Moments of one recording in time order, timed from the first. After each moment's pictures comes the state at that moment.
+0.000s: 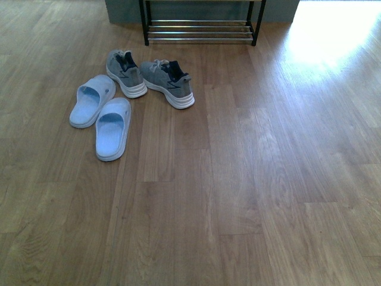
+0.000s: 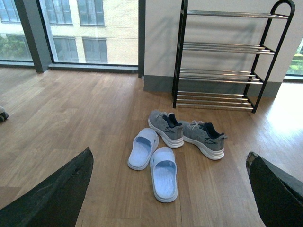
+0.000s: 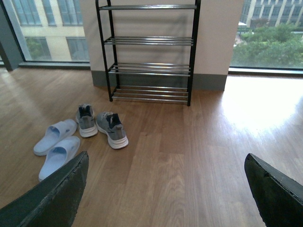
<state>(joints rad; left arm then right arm) 0.00 0.02 0.01 0.00 0.00 -0.01 0.00 0.01 0.02 0.00 0.00 0.00</state>
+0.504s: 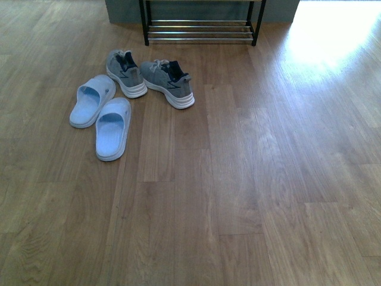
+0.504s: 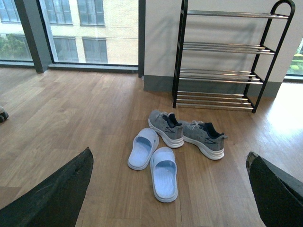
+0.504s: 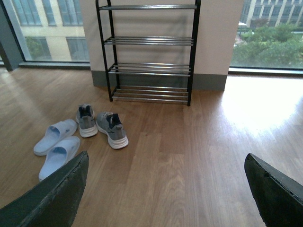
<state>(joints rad) 0.00 0.02 0.01 0.00 0.00 -0.01 0.00 0.01 0.02 0.00 0.00 0.00</state>
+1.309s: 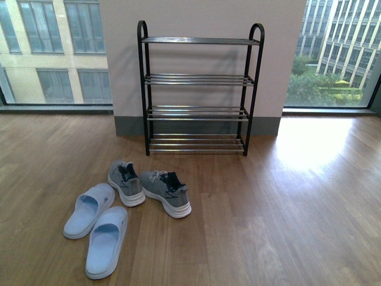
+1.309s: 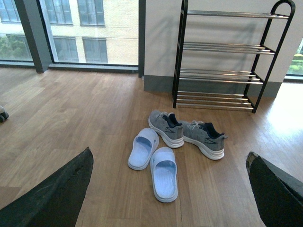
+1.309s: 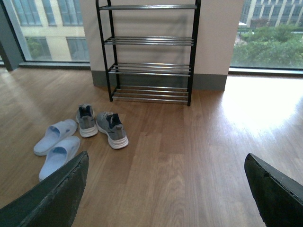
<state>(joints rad) 0.00 0.02 0.01 0.00 0.00 -0.01 0.00 0.01 0.02 0.00 0.00 0.00</state>
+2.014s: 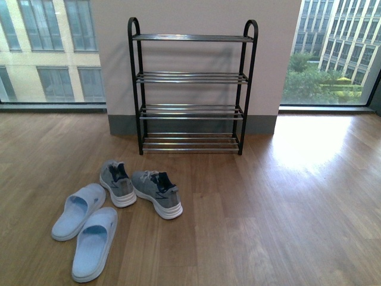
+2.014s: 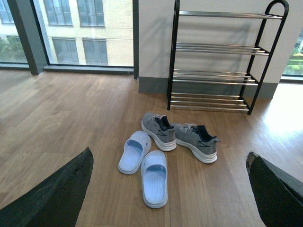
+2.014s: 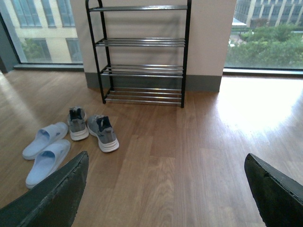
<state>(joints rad) 0.00 0.02 0.01 0.00 0.00 -0.01 0.00 0.01 0.02 0.00 0.00 0.00</state>
